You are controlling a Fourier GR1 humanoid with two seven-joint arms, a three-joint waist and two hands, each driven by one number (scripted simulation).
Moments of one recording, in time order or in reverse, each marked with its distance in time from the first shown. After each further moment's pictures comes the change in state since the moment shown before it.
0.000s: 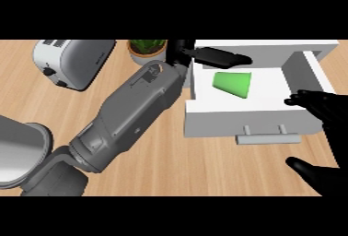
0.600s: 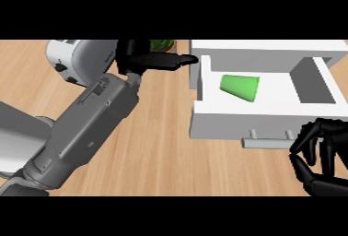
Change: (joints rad) left arm 0.287 0.191 0.061 -0.346 0.020 0.016 0.070; right arm 0.064 -0.125 0.035 -0.036 0.171 0.127 -0.020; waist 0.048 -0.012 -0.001
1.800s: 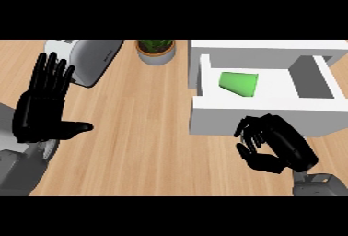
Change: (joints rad) left arm 0.711 0.346 0.172 -0.548 0.056 -0.255 0.017; right arm -0.073 -0.041 0.305 0.418 0.802 -0.168 -0.323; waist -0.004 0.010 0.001
